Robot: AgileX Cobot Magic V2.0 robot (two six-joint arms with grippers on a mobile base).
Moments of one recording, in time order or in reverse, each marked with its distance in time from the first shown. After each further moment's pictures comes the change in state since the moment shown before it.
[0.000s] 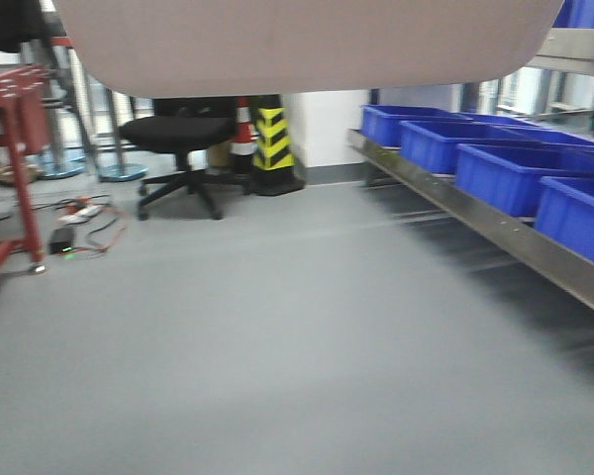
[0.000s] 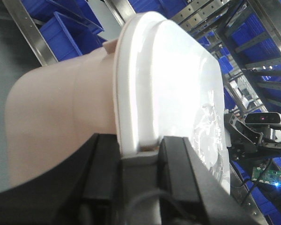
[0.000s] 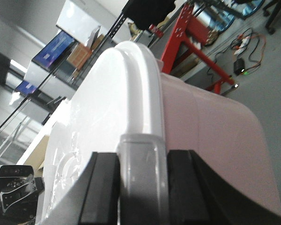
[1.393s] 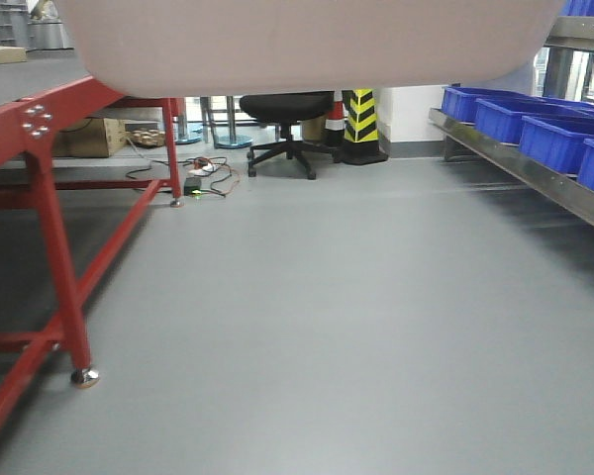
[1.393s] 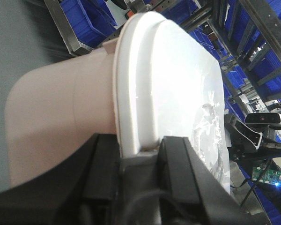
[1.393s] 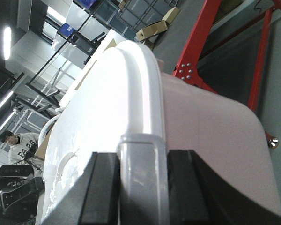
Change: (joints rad) left arm 0.000 0.000 0.000 0.000 0.000 0.000; right arm -0.002 0.000 0.000 0.000 0.002 0.000
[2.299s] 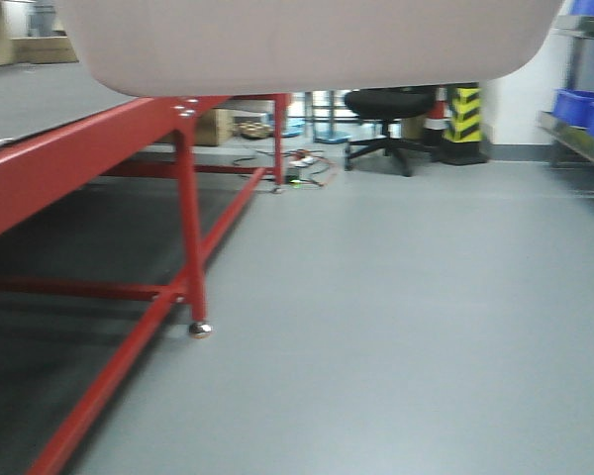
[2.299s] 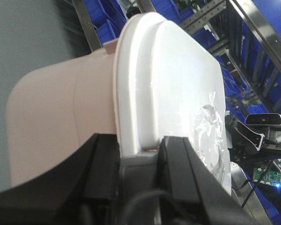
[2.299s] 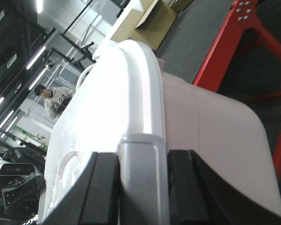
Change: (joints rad) left arm 0.000 0.000 0.000 0.000 -0.003 0.000; right arm 0.000 0.000 0.000 0.000 0.006 0.000
